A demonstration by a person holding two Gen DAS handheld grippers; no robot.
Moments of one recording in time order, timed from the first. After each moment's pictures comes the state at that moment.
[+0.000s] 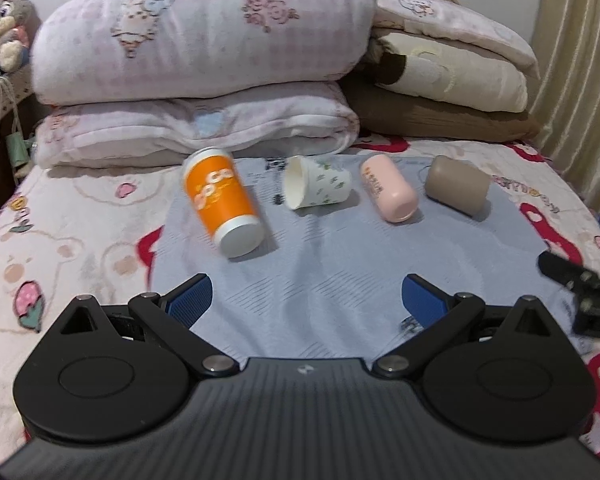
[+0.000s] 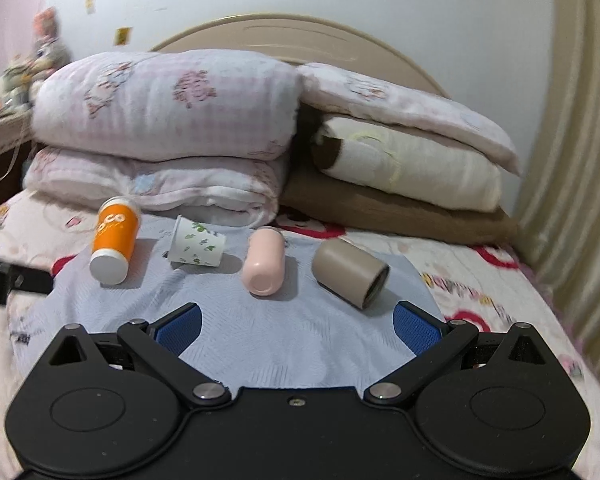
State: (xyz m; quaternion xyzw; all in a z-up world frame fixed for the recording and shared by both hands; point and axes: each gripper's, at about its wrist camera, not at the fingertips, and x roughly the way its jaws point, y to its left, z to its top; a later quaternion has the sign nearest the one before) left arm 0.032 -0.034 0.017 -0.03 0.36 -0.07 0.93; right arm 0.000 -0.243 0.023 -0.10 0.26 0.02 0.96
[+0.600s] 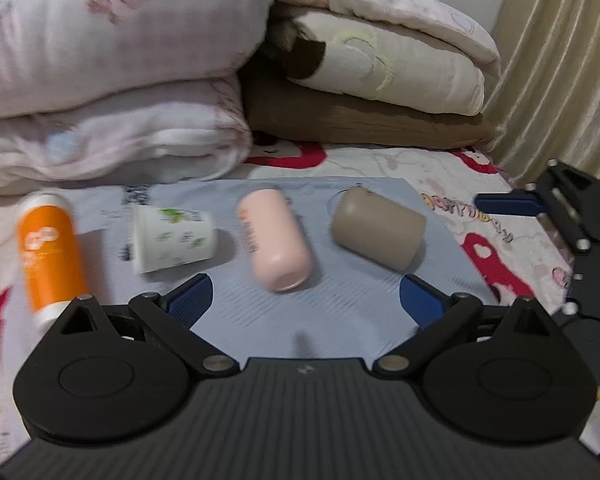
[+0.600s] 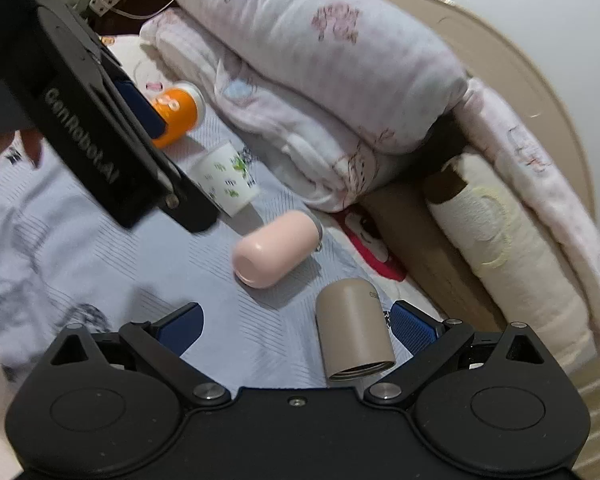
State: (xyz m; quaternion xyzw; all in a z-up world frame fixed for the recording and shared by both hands) left arm 0.174 -0.153 0.001 -0.07 0.38 -0.16 0.91; right arm 0.135 -0.277 0.013 -0.36 0.30 0.23 0.85
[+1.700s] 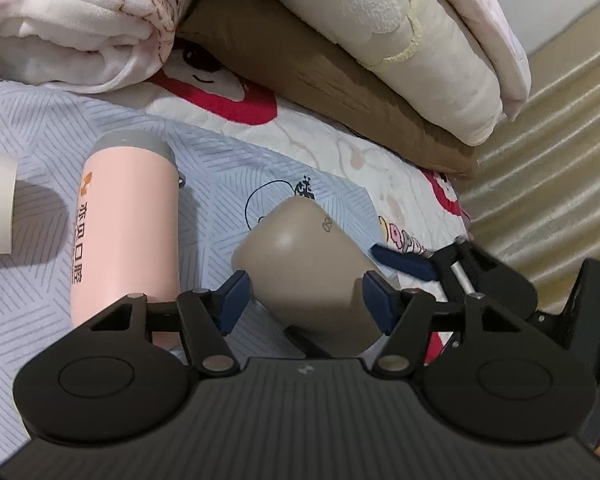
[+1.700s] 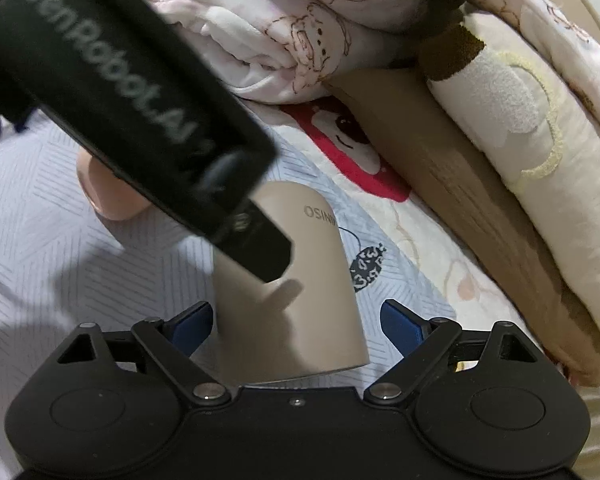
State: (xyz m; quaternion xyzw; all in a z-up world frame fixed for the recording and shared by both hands) left arm 0.314 -0.210 -0.090 -0.27 0.46 -0.21 0.82; right arm 0.267 -0.330 -0.081 -0.33 0.41 0.20 0.83
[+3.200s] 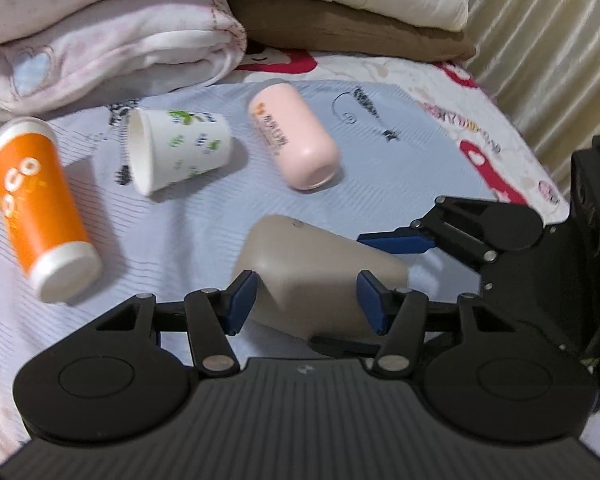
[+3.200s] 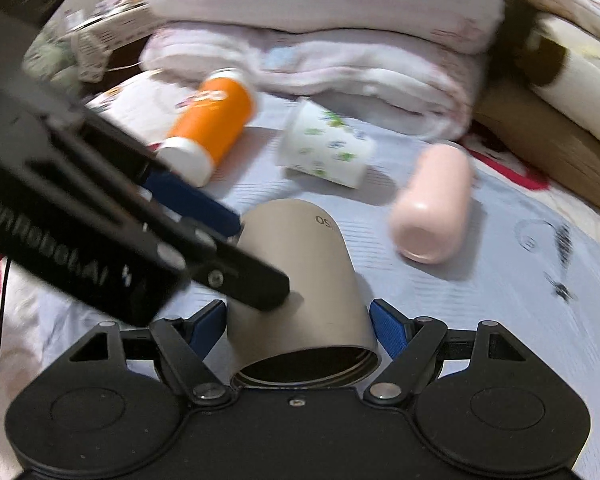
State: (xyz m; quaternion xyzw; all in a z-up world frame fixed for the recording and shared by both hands) left arm 0.184 -0.079 -0.051 -0.03 0.48 -0.24 0.84; right arm 0.145 -0.216 -0.078 -0.14 0.42 0.30 0.85
